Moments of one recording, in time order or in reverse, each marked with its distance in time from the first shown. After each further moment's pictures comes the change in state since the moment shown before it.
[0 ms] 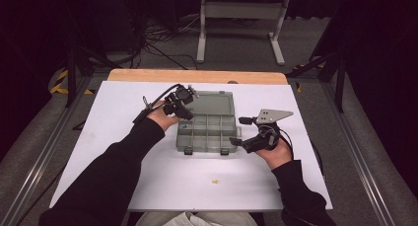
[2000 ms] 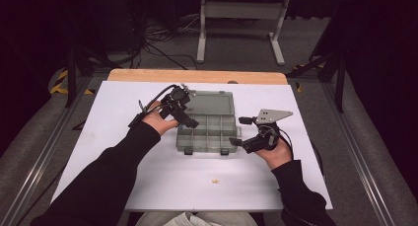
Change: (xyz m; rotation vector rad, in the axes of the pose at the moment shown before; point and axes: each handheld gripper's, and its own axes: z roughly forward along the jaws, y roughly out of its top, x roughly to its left) left arm -0.011 -0.011 -0.019 -0.119 -0.112 -0.030; right arm 0.001 0.000 0.001 0.000 0.000 -0.004
